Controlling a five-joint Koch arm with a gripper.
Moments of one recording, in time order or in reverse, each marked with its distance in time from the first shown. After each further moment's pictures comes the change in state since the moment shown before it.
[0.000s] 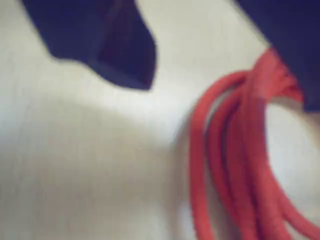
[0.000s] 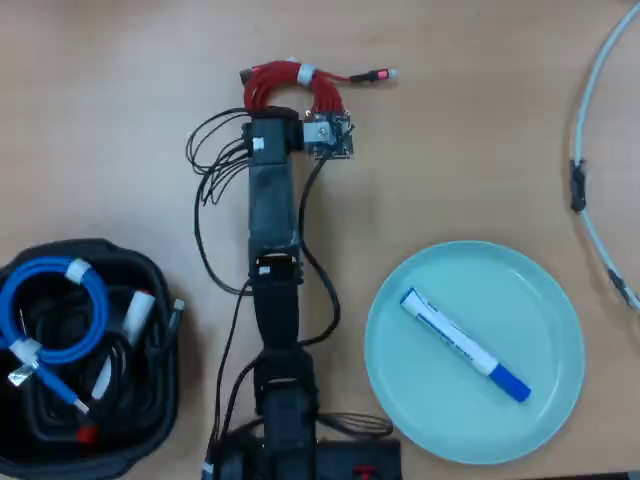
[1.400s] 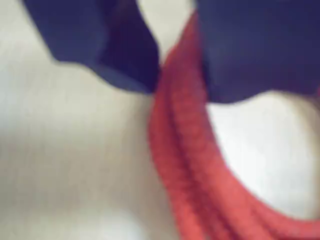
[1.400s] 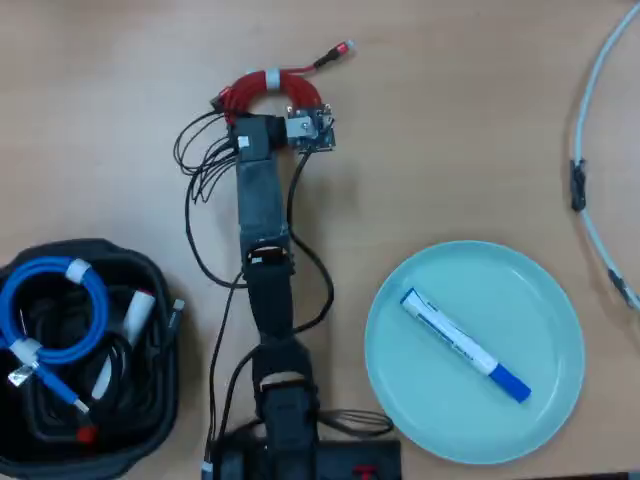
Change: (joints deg) arm -3.9 -8.6 -6.8 0.2 0.5
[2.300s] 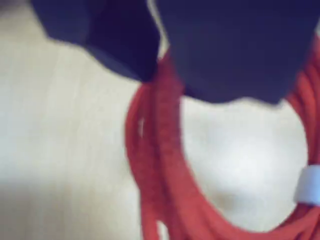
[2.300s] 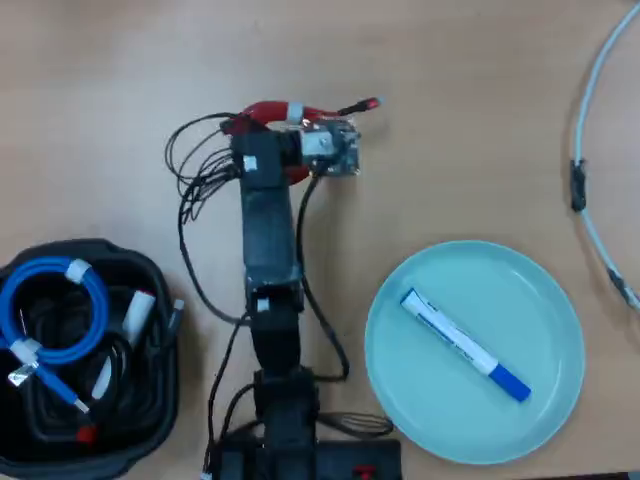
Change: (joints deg) arm 4.4 28.5 3.3 26.5 9.4
